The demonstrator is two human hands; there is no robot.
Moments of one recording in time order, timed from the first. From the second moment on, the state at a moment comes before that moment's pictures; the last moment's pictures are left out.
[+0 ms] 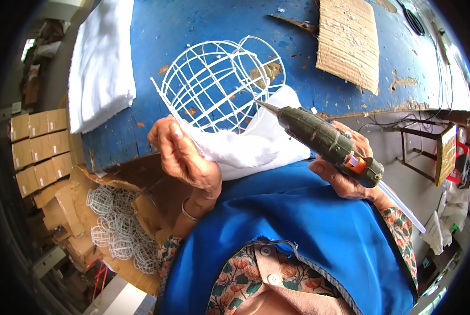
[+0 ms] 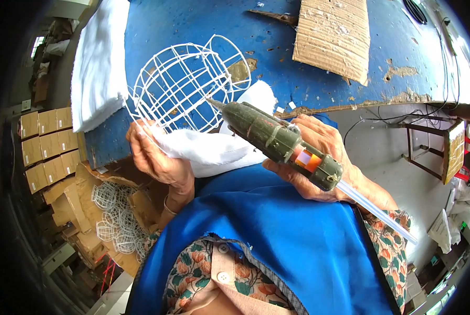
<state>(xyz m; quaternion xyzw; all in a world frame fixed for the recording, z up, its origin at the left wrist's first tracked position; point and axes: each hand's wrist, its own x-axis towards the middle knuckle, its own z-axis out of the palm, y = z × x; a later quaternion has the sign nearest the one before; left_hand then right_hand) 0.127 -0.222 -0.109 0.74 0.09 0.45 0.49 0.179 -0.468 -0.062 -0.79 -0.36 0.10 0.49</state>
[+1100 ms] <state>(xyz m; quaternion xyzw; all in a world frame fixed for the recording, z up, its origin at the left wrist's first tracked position) 0.143 -0.211 -0.105 0.73 0.15 0.47 0.46 0.192 -0.402 -0.087 -0.75 -0.50 -0.11 0.41</state>
